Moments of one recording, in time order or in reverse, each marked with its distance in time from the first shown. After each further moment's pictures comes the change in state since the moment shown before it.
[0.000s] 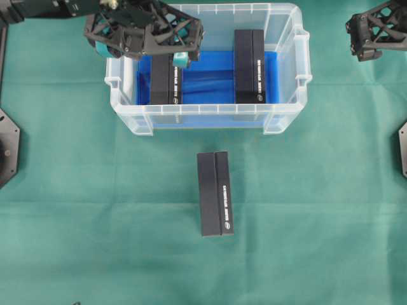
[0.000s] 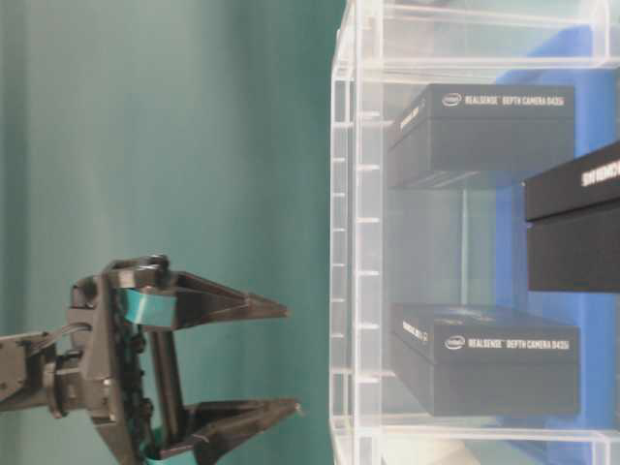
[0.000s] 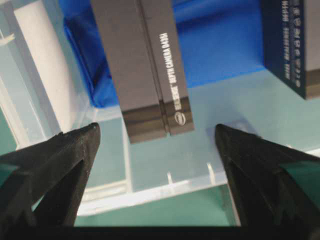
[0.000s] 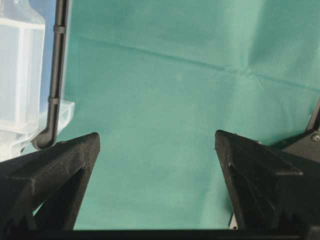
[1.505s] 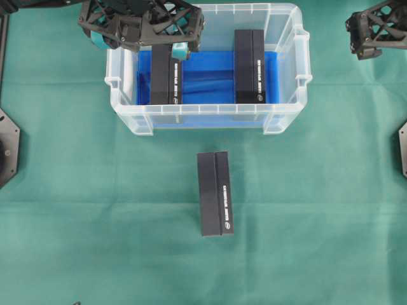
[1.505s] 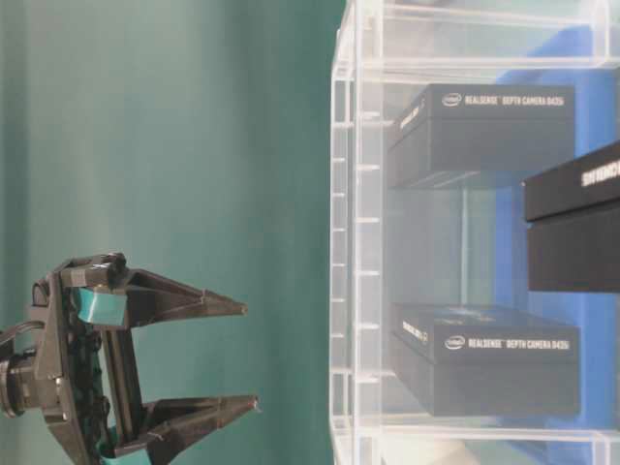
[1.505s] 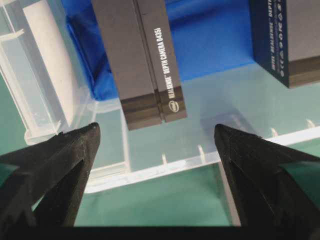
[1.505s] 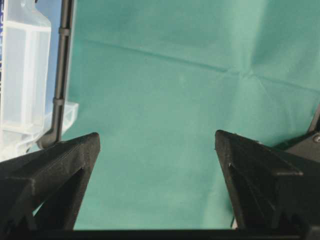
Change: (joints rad) left arm -0.002 -0.002 -0.103 -0.002 0.094 0.021; right arm 0.002 0.005 -0.012 0.000 0.002 0.000
